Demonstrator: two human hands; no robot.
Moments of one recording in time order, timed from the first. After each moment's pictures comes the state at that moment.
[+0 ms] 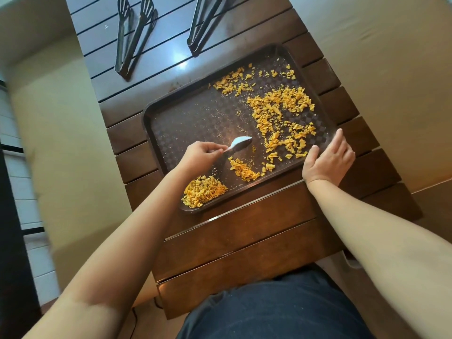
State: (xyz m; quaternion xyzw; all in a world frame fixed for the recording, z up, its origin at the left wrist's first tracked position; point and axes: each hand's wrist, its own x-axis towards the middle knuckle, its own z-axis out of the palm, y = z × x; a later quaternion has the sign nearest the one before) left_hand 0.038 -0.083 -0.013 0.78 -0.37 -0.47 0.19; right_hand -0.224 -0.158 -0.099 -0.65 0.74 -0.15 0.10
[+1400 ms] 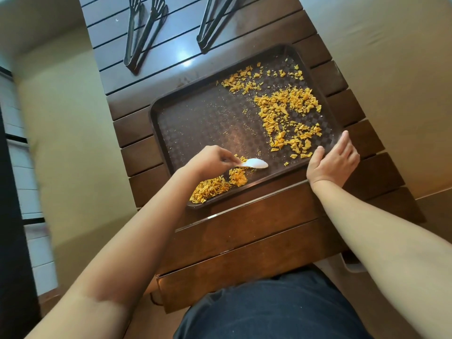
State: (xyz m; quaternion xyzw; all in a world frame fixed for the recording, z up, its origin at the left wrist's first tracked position) left_hand 0.028 -0.077 -0.011 0.72 -0.51 -0.46 0.05; right_hand -0.224 -0.157 -0.098 -0.65 0.74 -0.16 0.10
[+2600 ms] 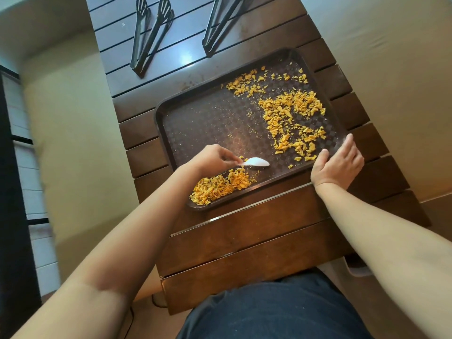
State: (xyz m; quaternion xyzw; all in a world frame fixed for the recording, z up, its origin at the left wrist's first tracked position) left_hand 0.041 -0.081 -0.014 0.72 -0.49 -0.49 0.06; right_hand -0.224 -0.157 -0.097 -0.65 0.74 -0.15 0.10
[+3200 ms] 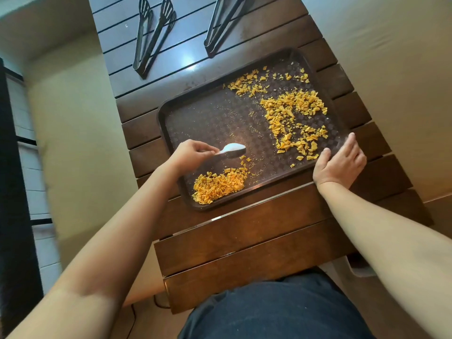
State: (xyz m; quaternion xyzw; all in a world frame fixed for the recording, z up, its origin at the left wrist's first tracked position) left_hand 0.082 -0.063 -0.007 0.78 -0.42 -0.44 0.13; right_hand -0.224 -0.156 -0.097 -0.65 0.74 -0.16 0.10
